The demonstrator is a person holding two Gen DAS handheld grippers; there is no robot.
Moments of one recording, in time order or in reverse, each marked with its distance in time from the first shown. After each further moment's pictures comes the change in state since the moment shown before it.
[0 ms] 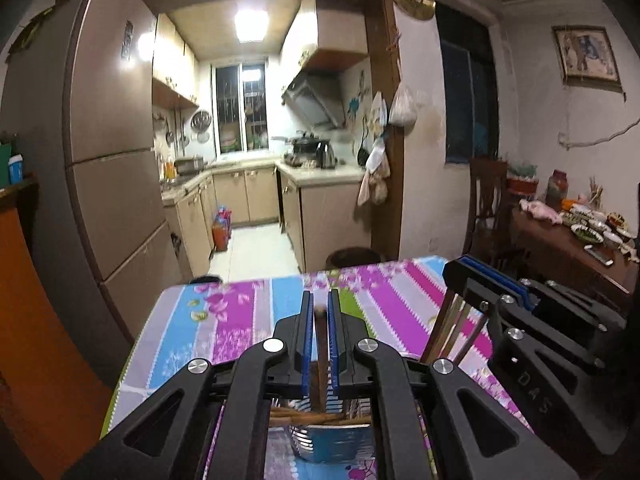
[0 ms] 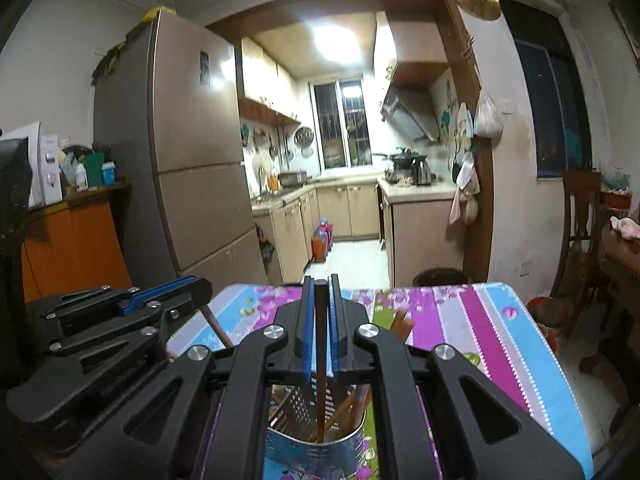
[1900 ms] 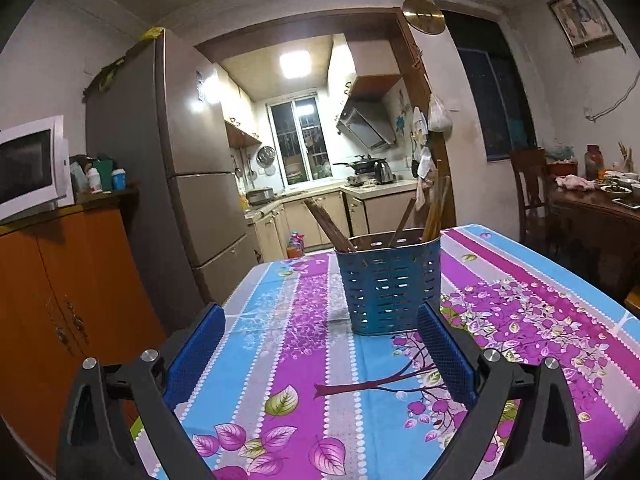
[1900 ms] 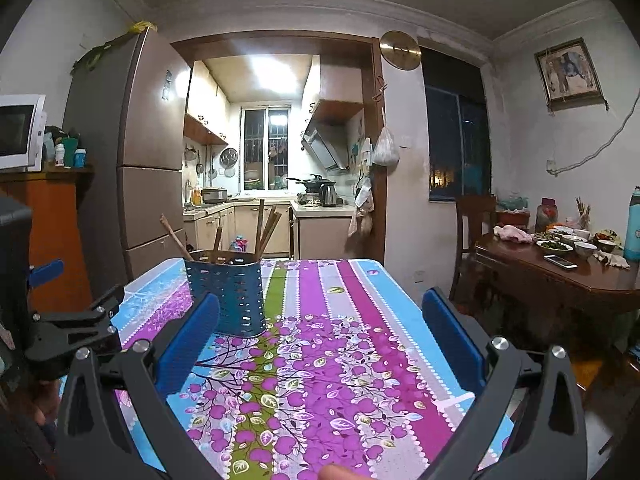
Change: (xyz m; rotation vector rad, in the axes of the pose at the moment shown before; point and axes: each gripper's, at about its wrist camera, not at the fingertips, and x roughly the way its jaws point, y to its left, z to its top) left arm -0.187 -0.043 -0.166 0.085 -0.146 0.295; right arm -0.248 0.007 -0.129 -0.044 -0.127 -0.345
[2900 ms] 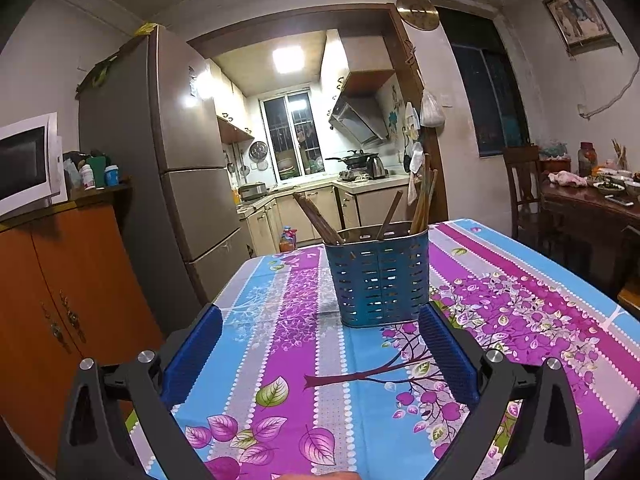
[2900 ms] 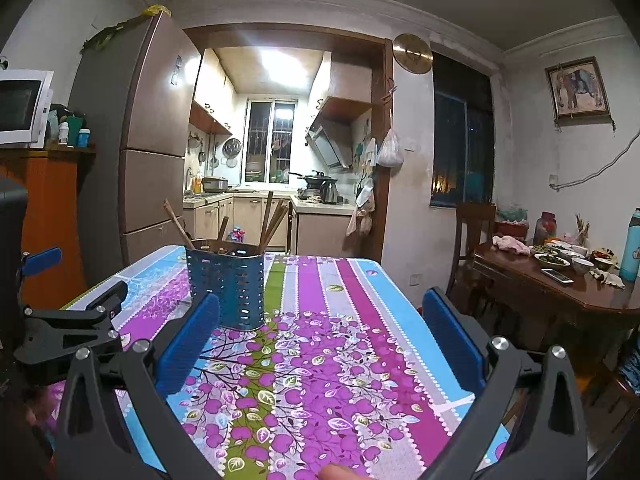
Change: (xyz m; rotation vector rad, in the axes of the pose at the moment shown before) left arm -0.001 -0.004 -0.003 0.009 0.027 -0.031; right arm 0.006 0.014 -0.002 -0.077 0.021 -0.008
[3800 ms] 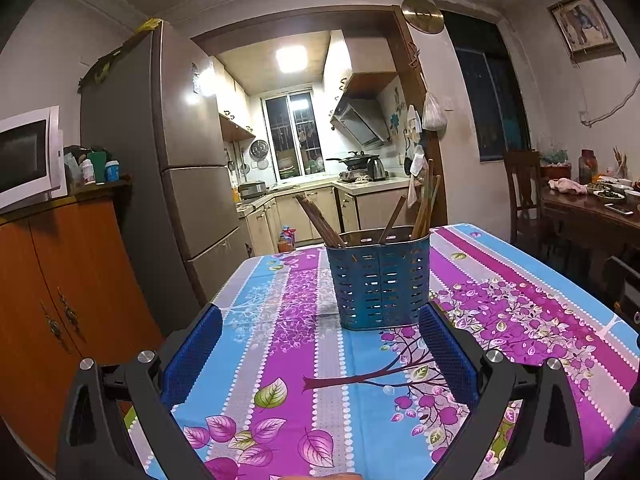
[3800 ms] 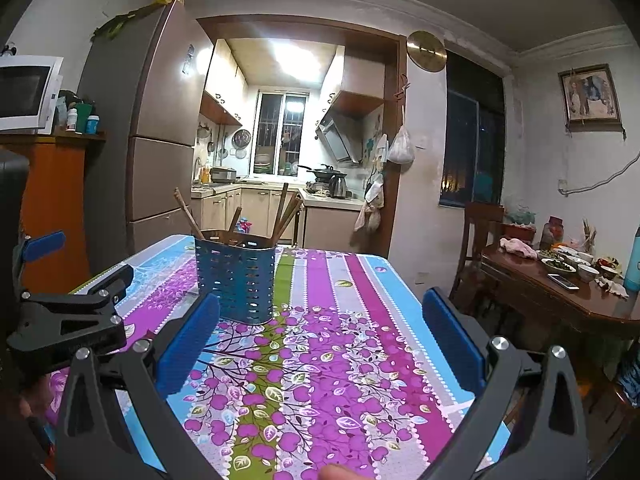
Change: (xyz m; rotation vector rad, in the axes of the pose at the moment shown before) left arm -0.002 0.003 0.002 -0.027 -0.004 -0.007; right arm 0.007 0.011 0.001 -0.038 0.022 0.025
